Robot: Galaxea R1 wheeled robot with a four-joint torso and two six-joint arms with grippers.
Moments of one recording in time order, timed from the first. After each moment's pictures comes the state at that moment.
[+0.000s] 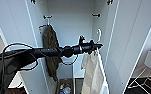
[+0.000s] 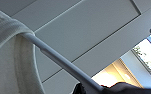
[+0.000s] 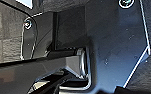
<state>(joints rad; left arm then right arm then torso) -0.04 2.74 -1.36 -0.12 -0.08 -0.87 -1.54 3.08 -2.71 -0.26 0.02 0.26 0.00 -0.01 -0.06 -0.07</state>
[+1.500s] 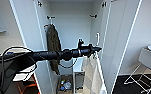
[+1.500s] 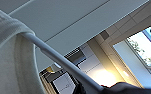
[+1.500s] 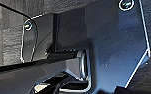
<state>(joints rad) 0.00 2.72 -1.33 -0.09 -0.07 -0.86 -1.54 3.08 -2.71 -0.26 0.03 0.26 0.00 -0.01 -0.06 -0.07</state>
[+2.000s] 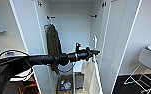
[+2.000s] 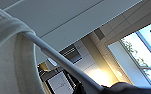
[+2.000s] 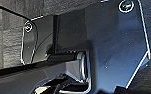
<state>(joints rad) 0.06 2.63 -1.22 -0.07 -0.12 -0.86 -1.54 3.08 -2.71 -0.26 0.03 0.26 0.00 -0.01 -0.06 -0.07</state>
